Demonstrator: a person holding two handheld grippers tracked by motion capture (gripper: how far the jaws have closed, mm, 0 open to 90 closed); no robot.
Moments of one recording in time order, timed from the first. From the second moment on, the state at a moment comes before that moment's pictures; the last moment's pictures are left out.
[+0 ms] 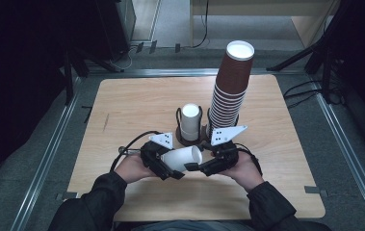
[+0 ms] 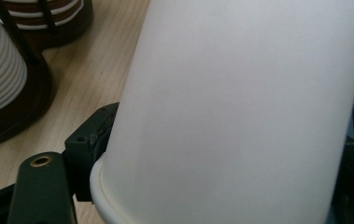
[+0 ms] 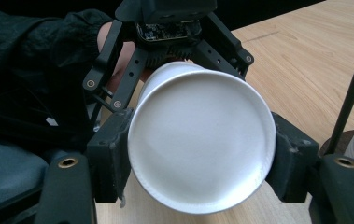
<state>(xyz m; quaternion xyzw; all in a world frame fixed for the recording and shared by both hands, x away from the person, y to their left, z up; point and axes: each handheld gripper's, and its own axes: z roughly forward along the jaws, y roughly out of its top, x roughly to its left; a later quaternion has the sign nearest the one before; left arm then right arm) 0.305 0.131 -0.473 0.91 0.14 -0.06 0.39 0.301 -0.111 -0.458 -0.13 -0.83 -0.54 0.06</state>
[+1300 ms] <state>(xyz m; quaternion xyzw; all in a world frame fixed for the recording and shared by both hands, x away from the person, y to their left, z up) 0.310 0.142 -0.469 0.95 0.13 -0.04 0.28 0.299 -0.102 -0.476 -0.12 -0.89 -0.44 0.02</state>
